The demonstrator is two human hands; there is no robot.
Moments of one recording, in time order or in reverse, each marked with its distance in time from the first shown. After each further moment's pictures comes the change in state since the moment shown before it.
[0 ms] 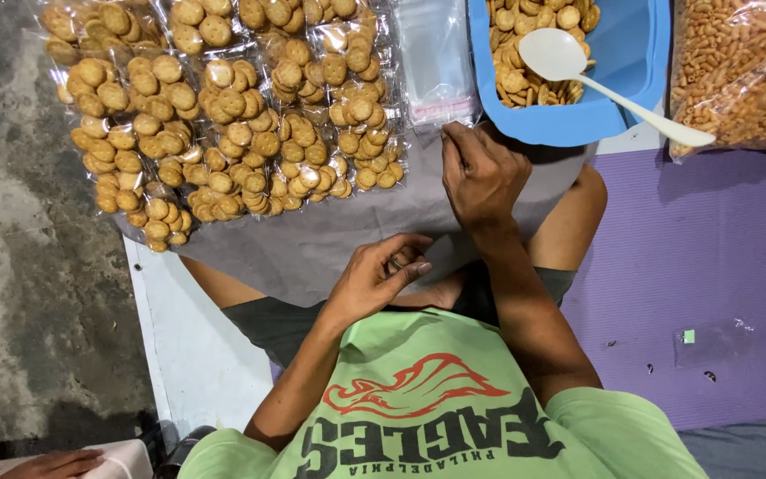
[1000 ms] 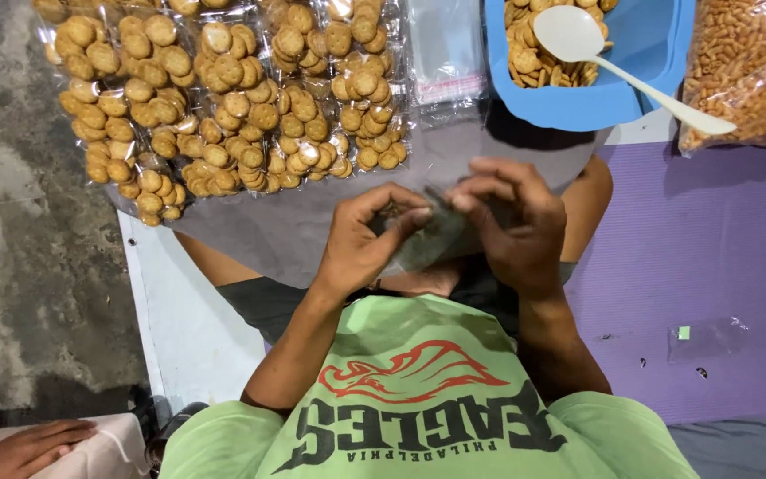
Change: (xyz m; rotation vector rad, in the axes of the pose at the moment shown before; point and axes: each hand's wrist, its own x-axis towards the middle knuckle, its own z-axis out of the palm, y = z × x) left_hand 0.029 0.045 0.004 -0.174 0.244 0.041; right_hand -0.008 -0.032 -0.091 0.874 -0.329 0.421
